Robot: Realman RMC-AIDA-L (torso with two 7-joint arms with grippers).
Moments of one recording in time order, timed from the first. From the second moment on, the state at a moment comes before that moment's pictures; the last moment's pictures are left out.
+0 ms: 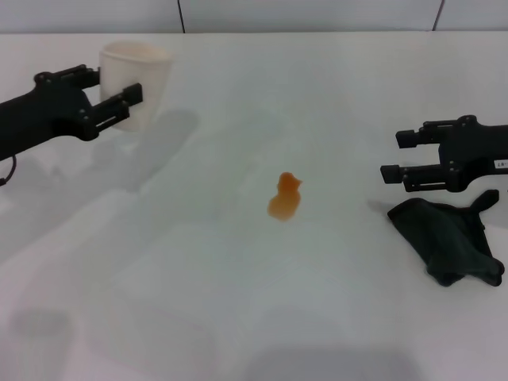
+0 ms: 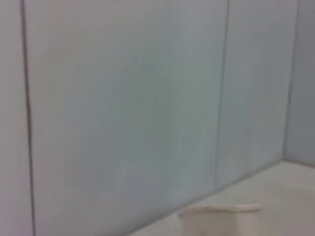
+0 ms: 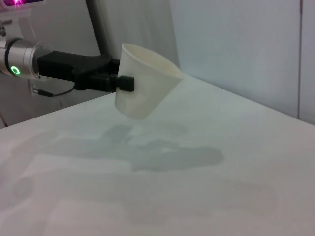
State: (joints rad) left arm -0.74 -2.08 2.85 -0.63 -0.59 1.61 -1.05; right arm 0.46 2.01 -0.96 -0.97 -1.93 -1.49 1.62
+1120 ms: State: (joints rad) left arm -0.68 -2.08 2.85 -0.33 -0.64 1.31 -0.83; right arm 0.46 2.01 -1.00 -0.97 -1.91 -1.51 1.61
